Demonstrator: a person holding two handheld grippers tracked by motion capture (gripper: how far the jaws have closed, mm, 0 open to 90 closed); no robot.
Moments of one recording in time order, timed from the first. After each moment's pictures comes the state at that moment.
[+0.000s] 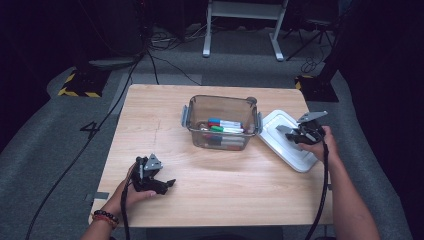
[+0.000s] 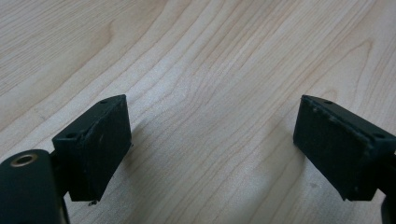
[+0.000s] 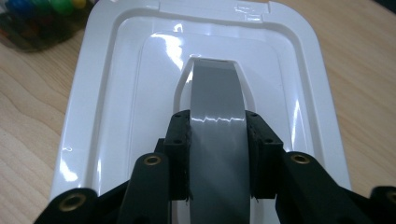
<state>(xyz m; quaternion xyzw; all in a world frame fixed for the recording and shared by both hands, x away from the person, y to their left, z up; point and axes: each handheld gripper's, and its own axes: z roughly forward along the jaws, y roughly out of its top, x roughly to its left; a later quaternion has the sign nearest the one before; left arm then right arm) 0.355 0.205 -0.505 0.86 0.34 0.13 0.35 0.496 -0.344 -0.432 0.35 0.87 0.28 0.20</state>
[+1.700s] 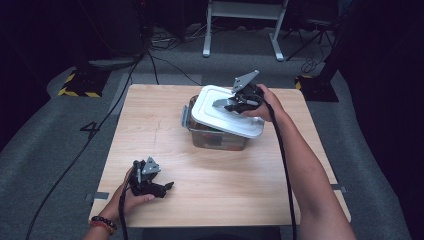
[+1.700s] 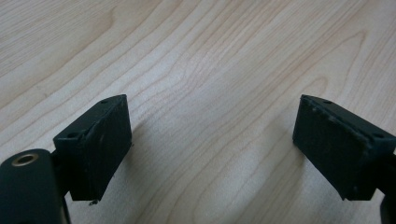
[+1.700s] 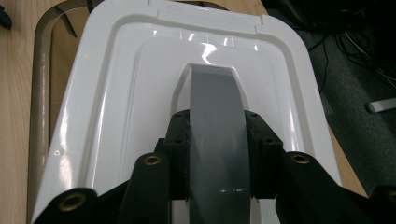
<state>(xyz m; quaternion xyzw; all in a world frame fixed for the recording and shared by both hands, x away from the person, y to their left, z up) 0.341 0.208 -0.505 0.86 0.36 0.13 0.34 0.551 -0.131 -0.337 0.09 0.93 0.32 0.16</state>
